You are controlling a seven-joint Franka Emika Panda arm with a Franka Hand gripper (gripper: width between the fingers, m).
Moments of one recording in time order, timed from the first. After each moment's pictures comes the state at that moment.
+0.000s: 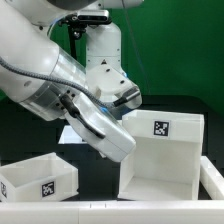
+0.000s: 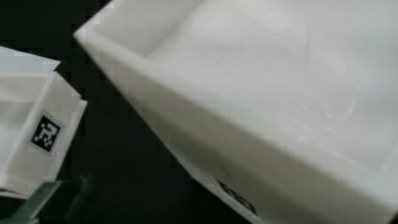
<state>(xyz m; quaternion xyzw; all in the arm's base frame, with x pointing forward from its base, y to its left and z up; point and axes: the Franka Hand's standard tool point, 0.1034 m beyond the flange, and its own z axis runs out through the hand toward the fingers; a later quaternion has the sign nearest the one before) 0.586 -0.013 0.086 -0.73 0.54 0.37 0.17</state>
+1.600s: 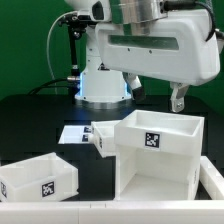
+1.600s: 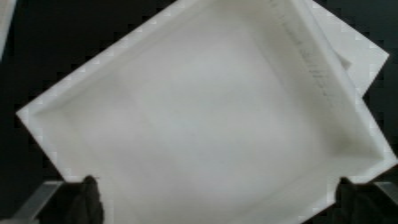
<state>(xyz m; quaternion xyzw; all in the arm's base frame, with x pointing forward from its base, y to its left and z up) 0.602 0.046 0.147 -0.87 0.48 0.08 0.06</state>
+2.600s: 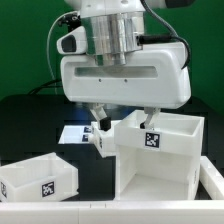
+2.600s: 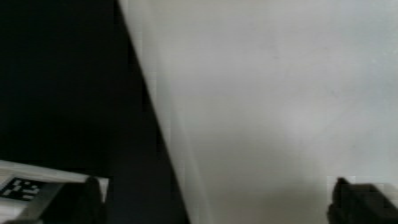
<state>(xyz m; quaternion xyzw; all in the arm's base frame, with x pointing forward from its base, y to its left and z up) 0.590 0.003 0.102 -0.94 0.34 0.00 0.06</state>
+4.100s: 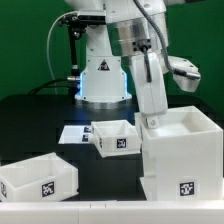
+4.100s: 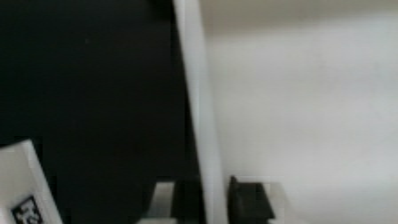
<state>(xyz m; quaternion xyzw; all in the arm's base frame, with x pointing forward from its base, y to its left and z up) 0.556 0.054 0.101 -0.66 0.74 0.08 0.06</state>
